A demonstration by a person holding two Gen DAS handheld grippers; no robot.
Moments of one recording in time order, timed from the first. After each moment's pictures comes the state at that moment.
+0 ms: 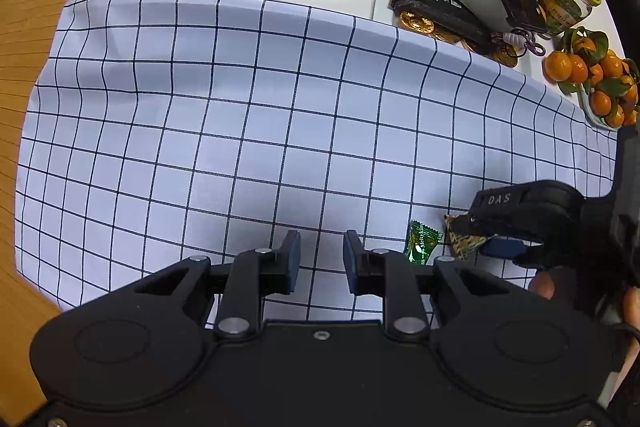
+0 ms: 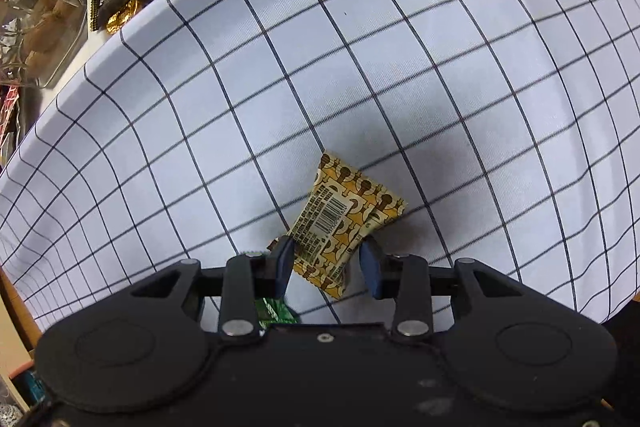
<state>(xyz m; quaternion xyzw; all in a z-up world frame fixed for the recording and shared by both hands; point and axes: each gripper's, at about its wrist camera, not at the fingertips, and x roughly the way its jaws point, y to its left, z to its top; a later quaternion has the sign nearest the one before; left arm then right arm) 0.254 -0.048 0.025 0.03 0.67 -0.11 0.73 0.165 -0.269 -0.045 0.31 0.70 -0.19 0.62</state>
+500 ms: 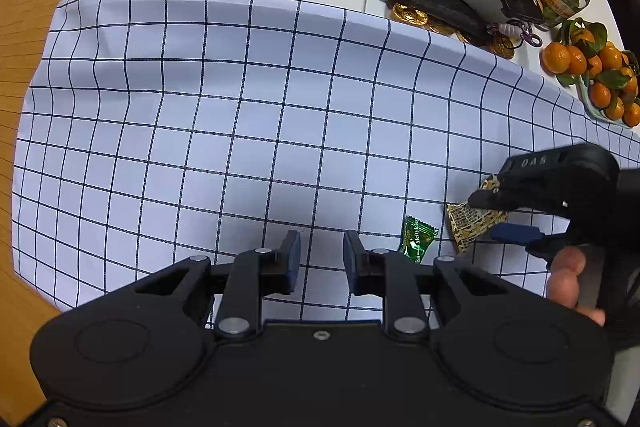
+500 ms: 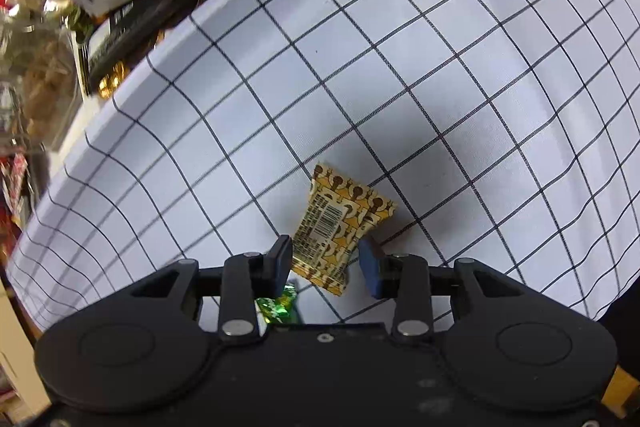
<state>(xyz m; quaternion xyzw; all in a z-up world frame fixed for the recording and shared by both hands) 0.253 -0.055 0.021 0.04 0.67 -0.11 0.73 0.164 -0.304 -0.028 0.39 0.66 -0.24 0.60</state>
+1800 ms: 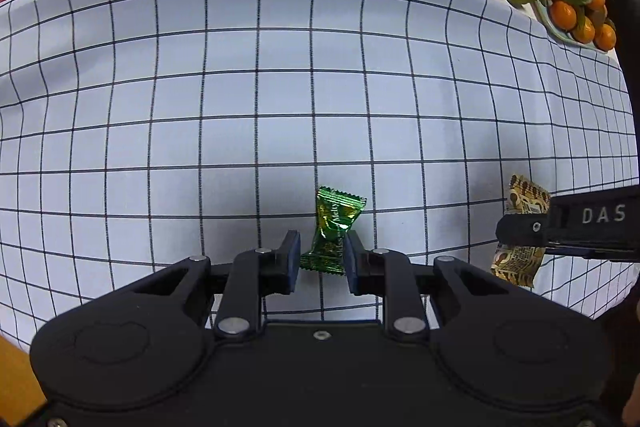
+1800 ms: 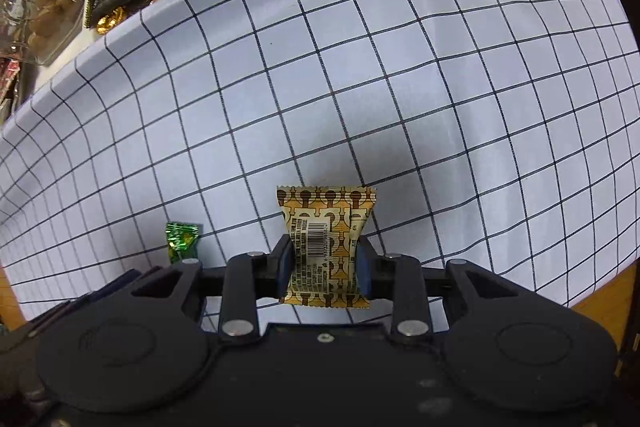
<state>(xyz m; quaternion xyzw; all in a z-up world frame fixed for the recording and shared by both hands) 0.226 -0.120 -0.028 0.08 0.68 -0.20 0.70 0.145 -0.327 0.005 0.26 0.72 -0.15 0.63</state>
